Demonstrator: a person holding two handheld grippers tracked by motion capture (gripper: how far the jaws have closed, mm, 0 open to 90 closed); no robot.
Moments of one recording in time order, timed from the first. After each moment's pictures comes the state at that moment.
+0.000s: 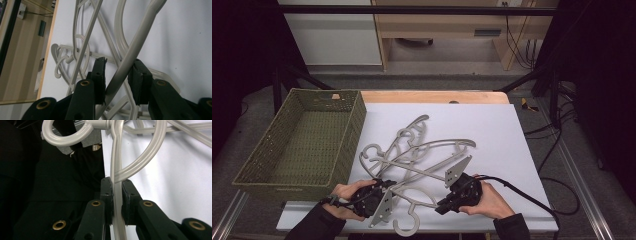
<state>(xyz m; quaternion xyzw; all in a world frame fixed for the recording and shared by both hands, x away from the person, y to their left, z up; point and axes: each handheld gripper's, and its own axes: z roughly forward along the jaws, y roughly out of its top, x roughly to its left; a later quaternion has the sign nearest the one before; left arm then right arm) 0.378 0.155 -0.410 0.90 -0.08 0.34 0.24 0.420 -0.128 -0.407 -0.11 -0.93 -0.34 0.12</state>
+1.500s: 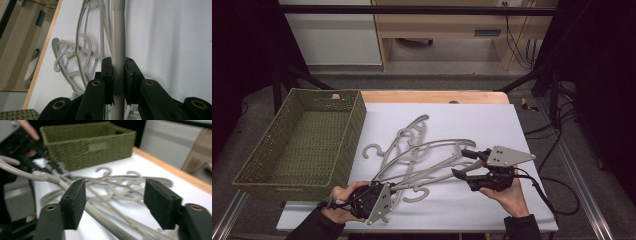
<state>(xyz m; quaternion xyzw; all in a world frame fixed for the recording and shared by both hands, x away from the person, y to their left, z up) 0.371 0.155 -0.387 0.91 0.00 0.31 0.27 0.416 -0.195 -0.360 -0.21 -0.78 -0.56 -0.17</state>
